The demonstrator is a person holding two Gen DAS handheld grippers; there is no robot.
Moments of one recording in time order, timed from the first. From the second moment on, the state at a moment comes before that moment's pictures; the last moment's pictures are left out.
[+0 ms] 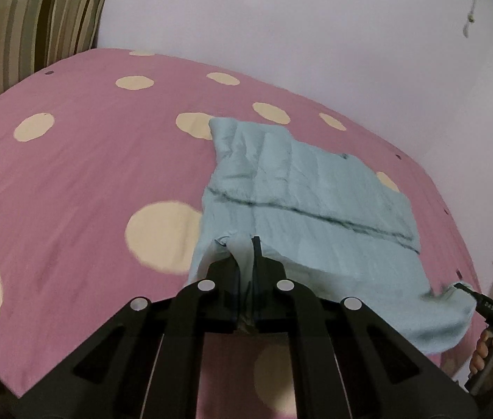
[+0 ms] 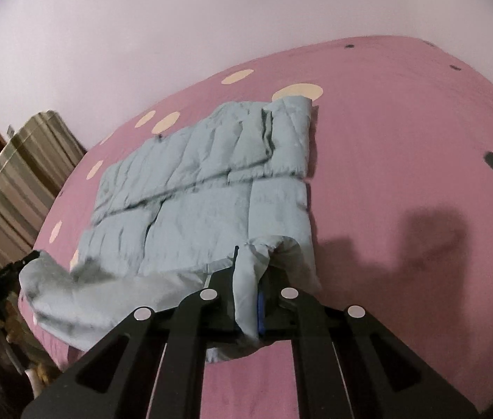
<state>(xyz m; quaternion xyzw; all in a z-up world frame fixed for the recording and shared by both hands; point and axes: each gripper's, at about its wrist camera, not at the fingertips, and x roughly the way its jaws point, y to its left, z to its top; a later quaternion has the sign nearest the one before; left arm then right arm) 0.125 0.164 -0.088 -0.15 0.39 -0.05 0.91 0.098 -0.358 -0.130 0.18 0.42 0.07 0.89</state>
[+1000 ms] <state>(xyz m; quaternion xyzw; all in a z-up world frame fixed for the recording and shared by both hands) 0.199 0.186 -0.110 -0.20 0.39 -0.04 0.90 0.162 -0.404 -0.146 0.23 0.41 0.02 0.88</state>
